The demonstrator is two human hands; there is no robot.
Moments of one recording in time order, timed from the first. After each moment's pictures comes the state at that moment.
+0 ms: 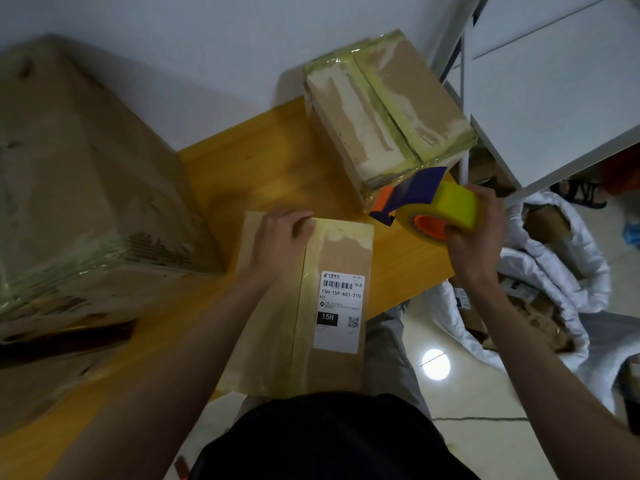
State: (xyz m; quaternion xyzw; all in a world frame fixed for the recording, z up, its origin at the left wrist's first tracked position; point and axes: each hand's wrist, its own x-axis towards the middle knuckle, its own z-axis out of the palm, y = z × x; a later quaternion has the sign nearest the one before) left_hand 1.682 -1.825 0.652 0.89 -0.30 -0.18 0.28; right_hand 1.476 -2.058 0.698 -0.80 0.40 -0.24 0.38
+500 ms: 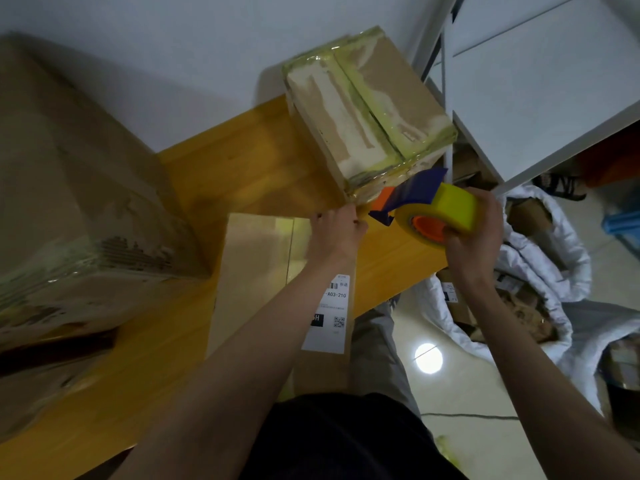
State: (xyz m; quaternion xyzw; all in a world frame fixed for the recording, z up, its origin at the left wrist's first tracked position) left_hand 1.618 -1.936 0.658 0.90 -0.31 -0.23 0.20; right_hand 1.457 -2.065 0.698 -0.78 0.45 -0.26 0.36
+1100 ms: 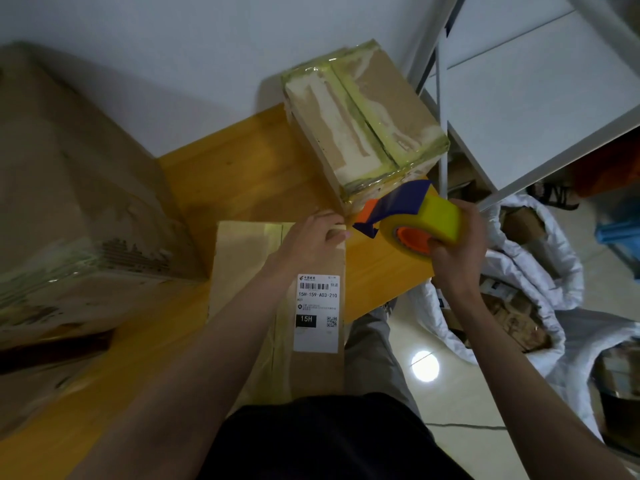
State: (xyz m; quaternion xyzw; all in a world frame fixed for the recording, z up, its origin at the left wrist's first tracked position) left_hand 1.655 -1.898 0.652 0.82 -0.45 -0.27 0.23; right_hand 1.458 -2.053 0.707 -0.77 0.43 -0.25 0.40
